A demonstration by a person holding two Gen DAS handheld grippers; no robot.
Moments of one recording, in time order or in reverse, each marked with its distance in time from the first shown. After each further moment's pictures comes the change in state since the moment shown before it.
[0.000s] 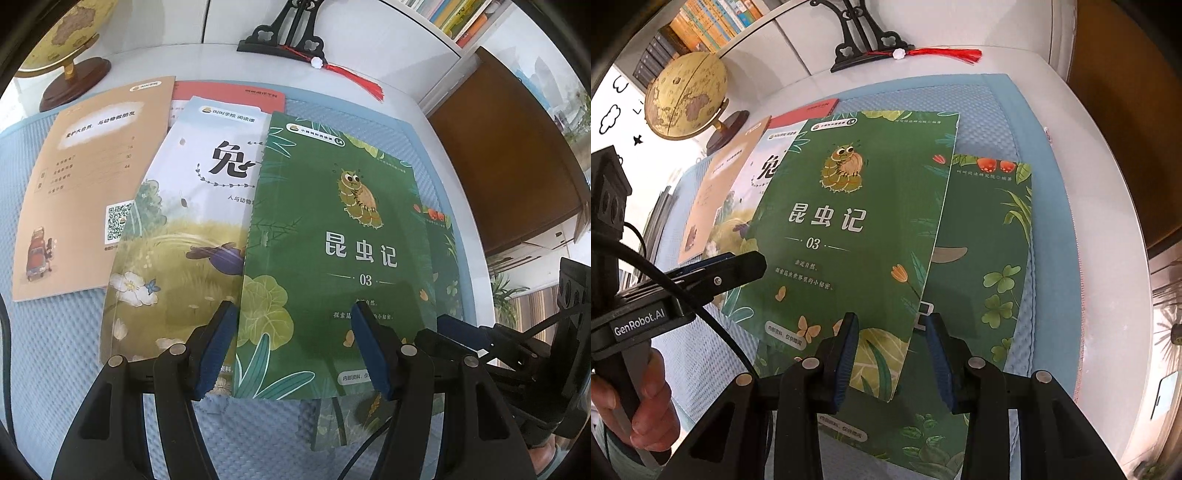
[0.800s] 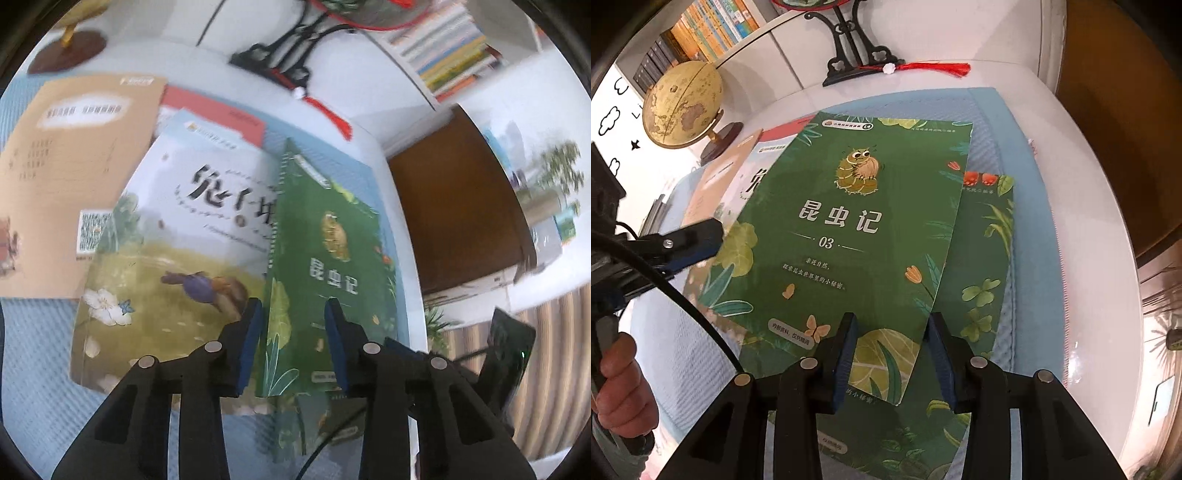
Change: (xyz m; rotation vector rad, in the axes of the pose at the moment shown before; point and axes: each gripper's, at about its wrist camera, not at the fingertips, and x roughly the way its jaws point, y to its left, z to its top) left arm -0.006 0.034 0.013 -0.163 -0.067 -0.298; right arm -0.006 -0.008 -0.001 0.008 -0.059 -0.033
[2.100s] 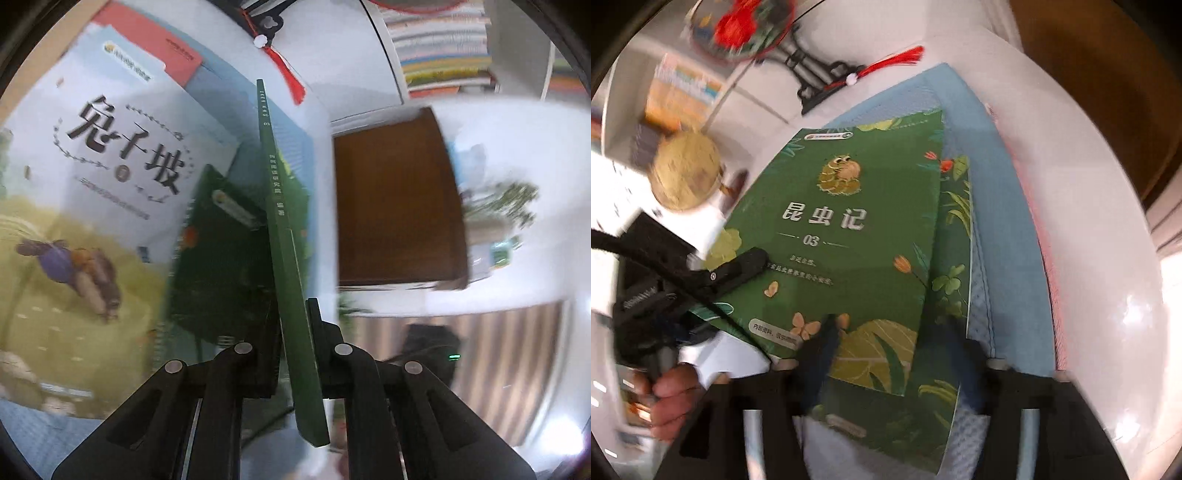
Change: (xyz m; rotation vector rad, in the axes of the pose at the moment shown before) left arm 0.047 -0.015 0.017 -0.189 0.175 -0.369; right arm -0.018 -0.062 0.002 0.294 0.050 0.285
